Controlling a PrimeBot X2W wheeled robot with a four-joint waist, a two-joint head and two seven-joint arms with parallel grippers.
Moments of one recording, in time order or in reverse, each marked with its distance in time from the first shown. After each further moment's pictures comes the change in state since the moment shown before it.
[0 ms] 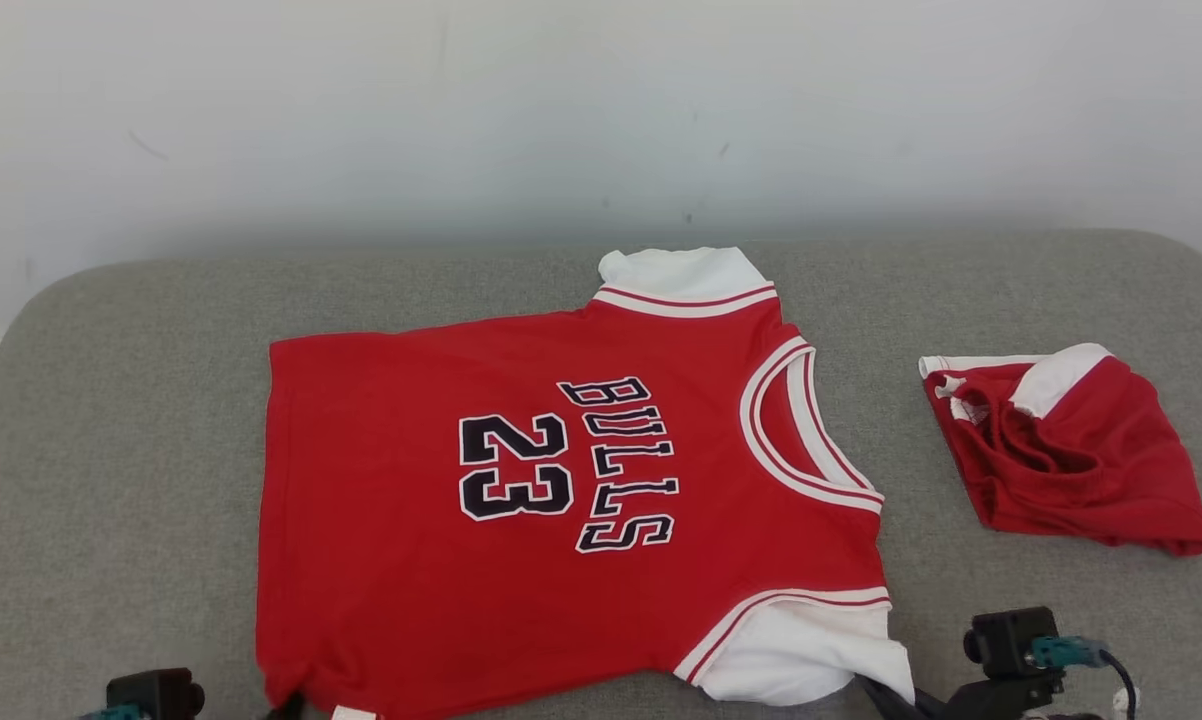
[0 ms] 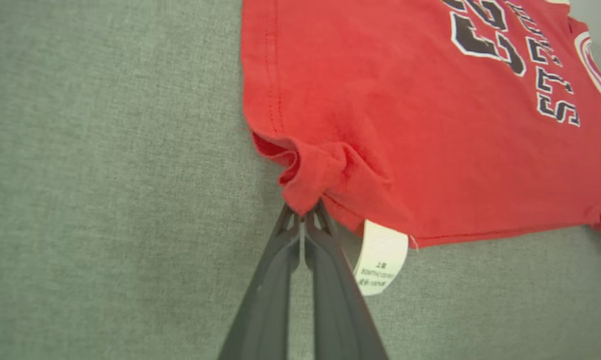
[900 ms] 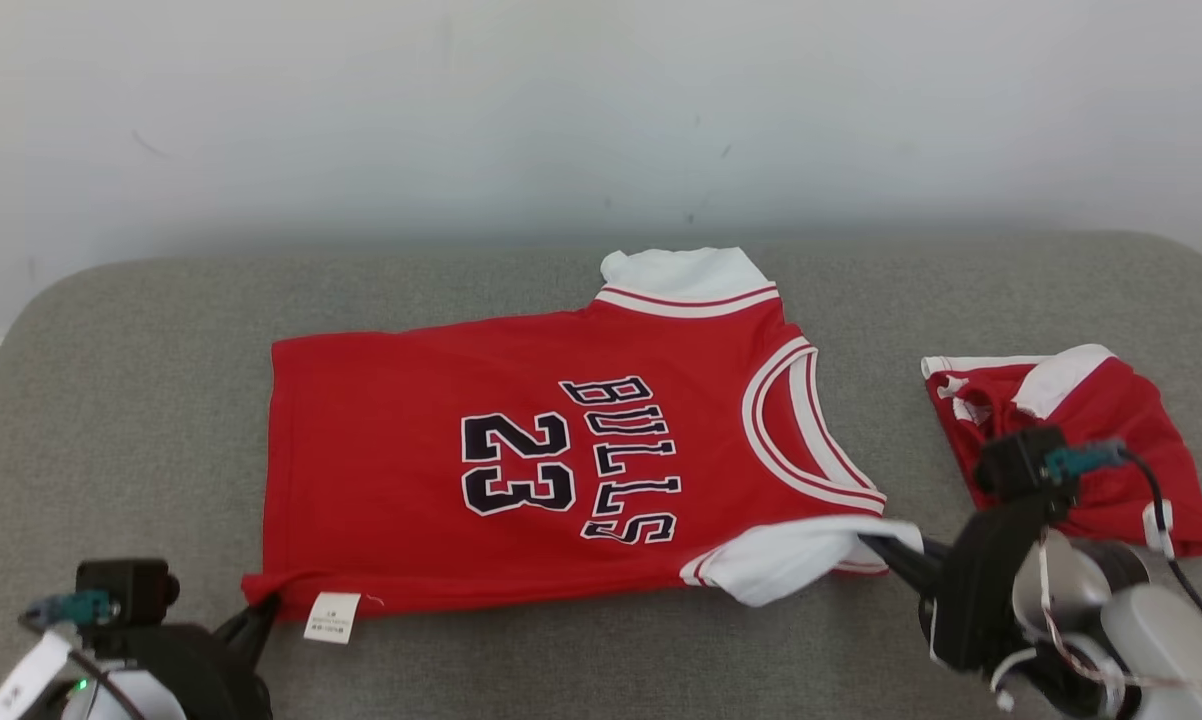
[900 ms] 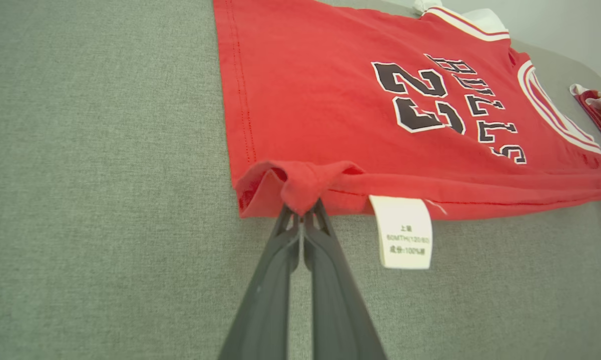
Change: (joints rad) left arm -0.095 0.097 -0.016 -0.162 0.007 -0.017 0.124; right arm -0.234 -0.092 -0.036 -0.072 0.133 0.030 0.288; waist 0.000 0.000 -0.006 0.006
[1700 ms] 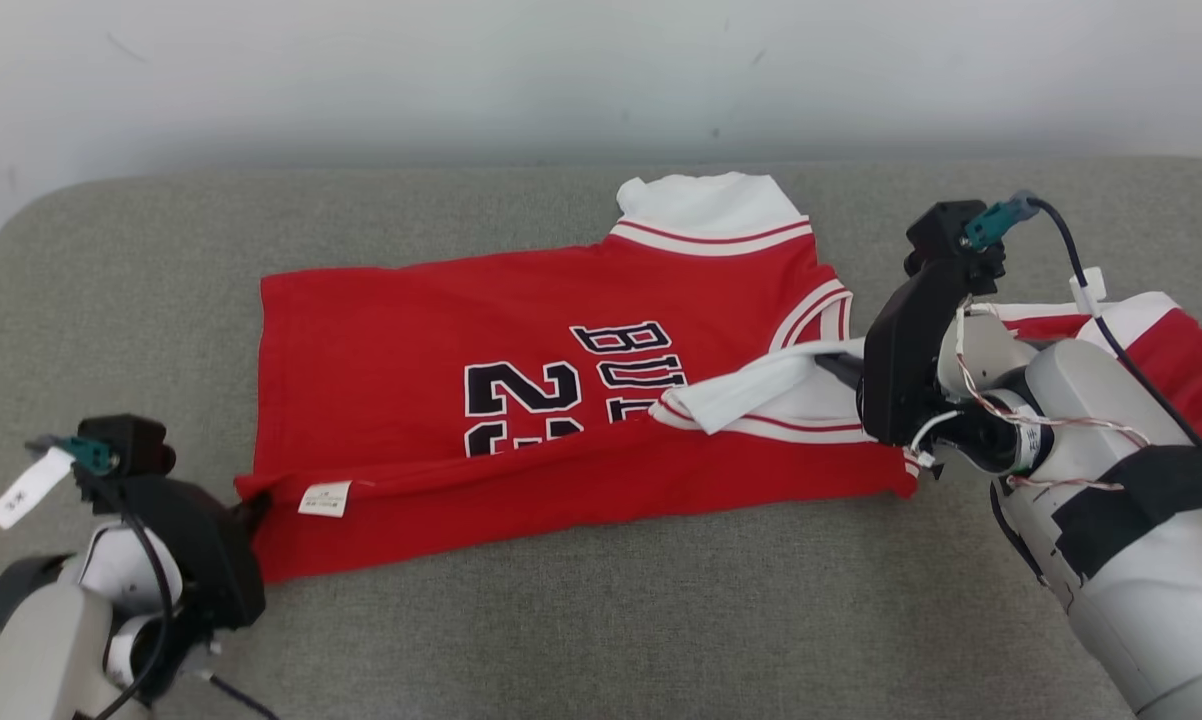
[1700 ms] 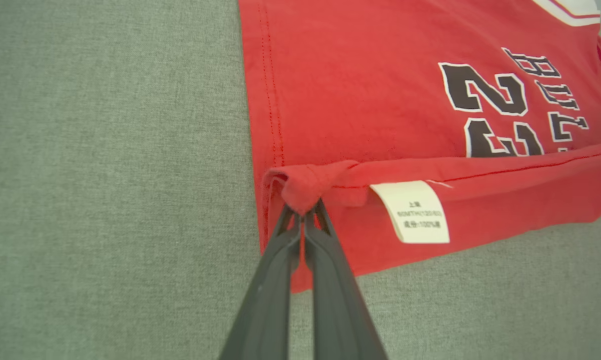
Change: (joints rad) left arm -0.310 -0.010 -0.040 0.262 -0.018 -0.017 0.135; right arm -0.528 0.157 0.085 0.471 -0.027 -0.003 0.151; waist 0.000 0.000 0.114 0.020
